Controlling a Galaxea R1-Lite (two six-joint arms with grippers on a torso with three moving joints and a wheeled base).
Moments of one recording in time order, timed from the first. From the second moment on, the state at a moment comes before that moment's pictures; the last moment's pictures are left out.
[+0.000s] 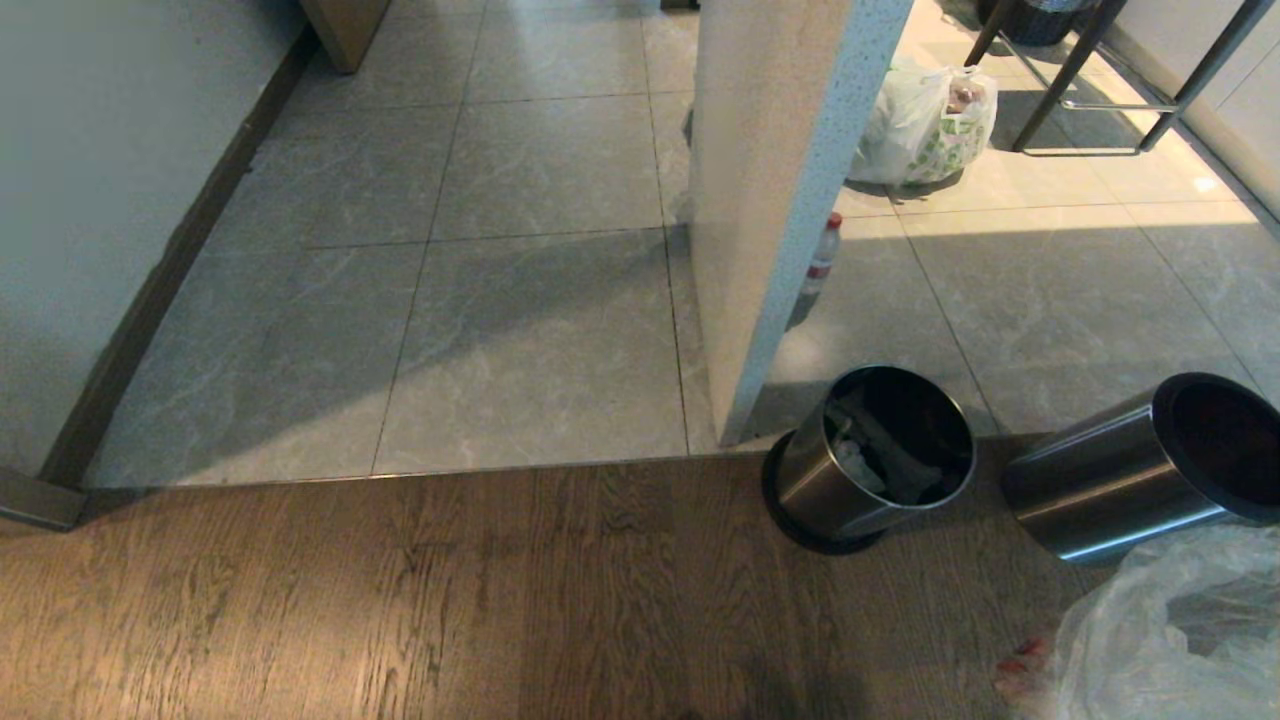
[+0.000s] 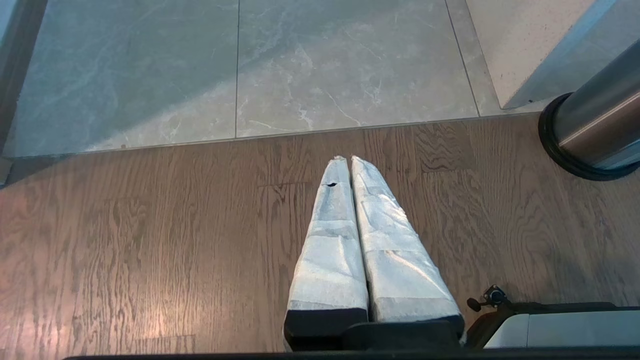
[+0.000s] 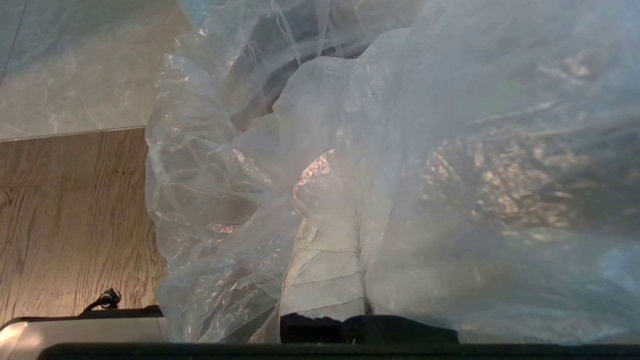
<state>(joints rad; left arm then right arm) 0.00 0.00 0.00 0.00 0.00 0.01 -0.01 0.00 0.00 -0.01 -0.01 0.03</state>
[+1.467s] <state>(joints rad) 0.00 0.00 0.00 0.00 0.00 0.00 -0.01 0.00 0.00 -0.01 -0.01 0.03</state>
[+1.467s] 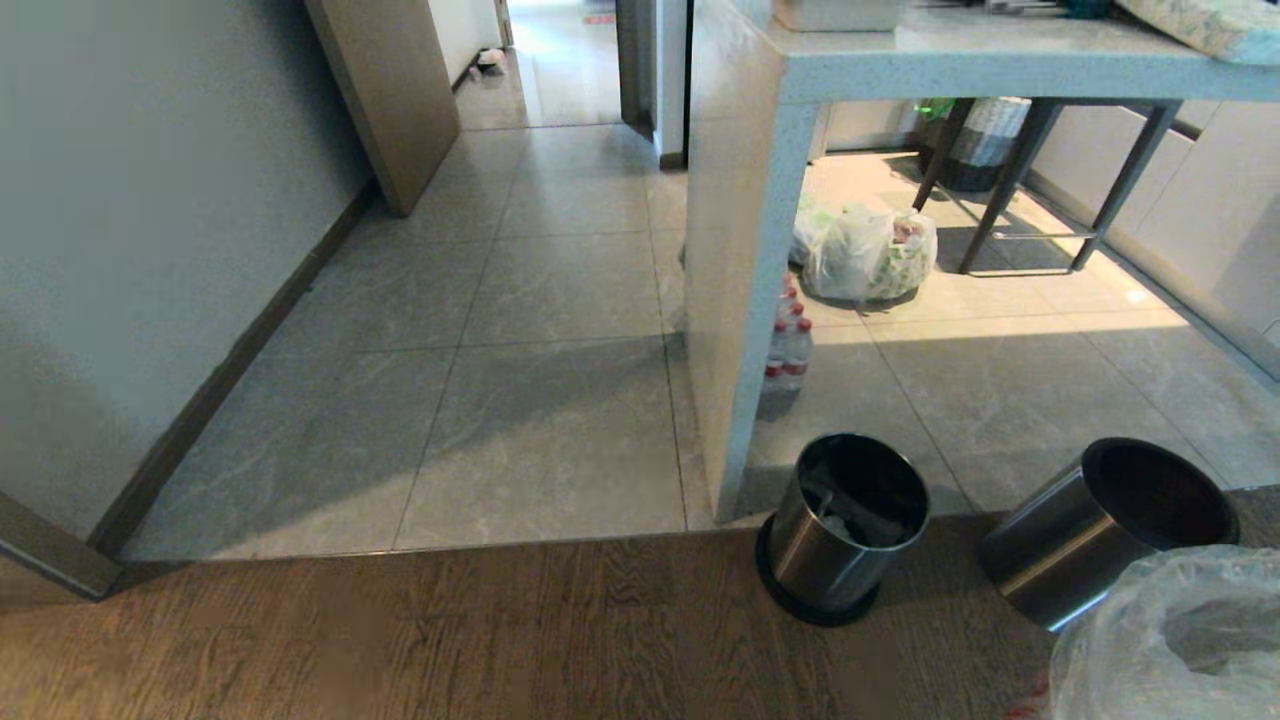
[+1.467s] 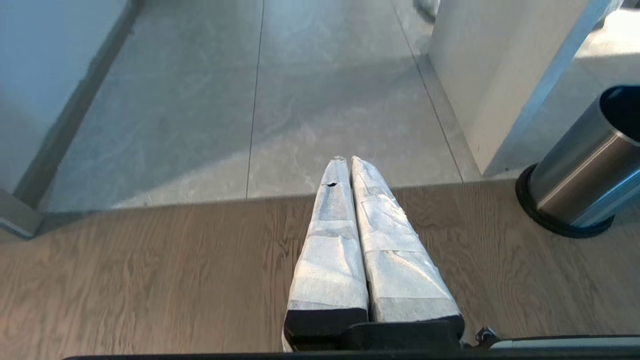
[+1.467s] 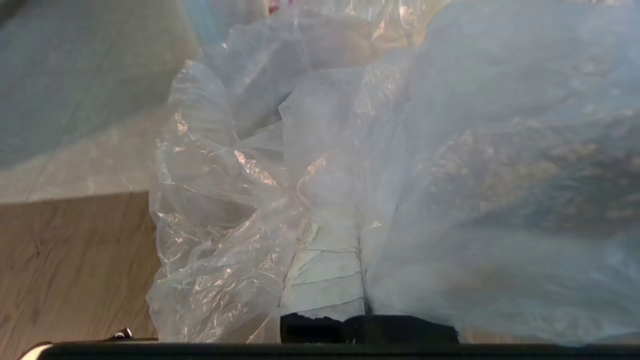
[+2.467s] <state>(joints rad) 0.00 0.00 0.00 0.00 0.00 0.00 -0.01 0.00 0.00 -0.01 -0.01 0.03</state>
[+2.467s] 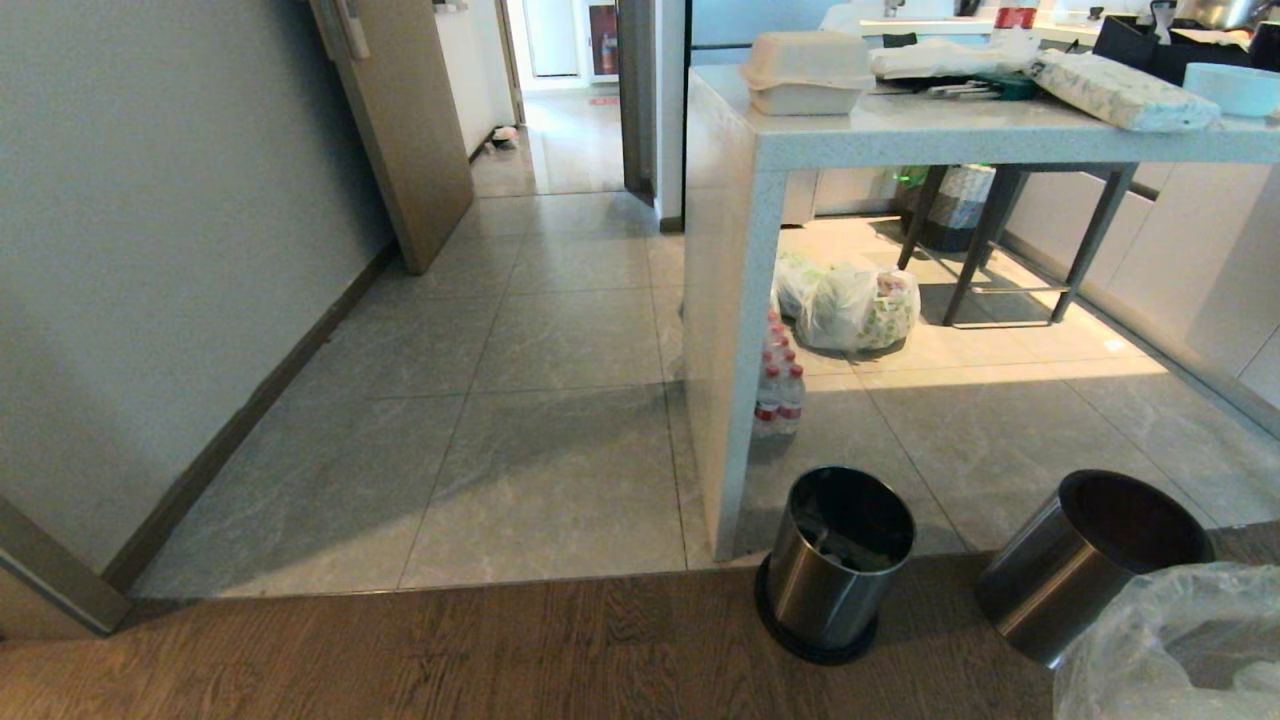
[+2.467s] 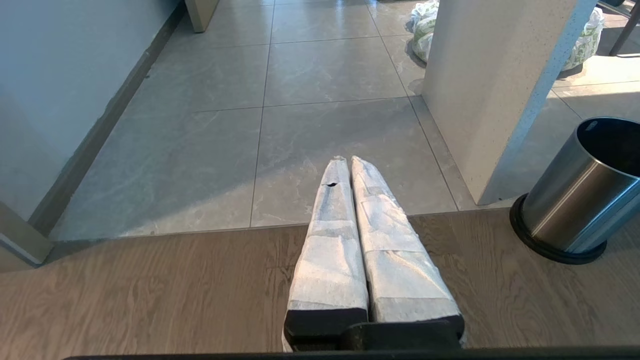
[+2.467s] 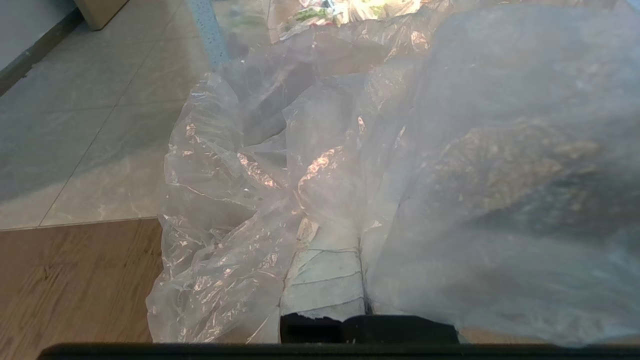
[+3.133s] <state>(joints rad) 0.00 0.00 0.00 0.00 0.00 0.00 -0.01 0.00 0.00 0.00 0.00 0.02</state>
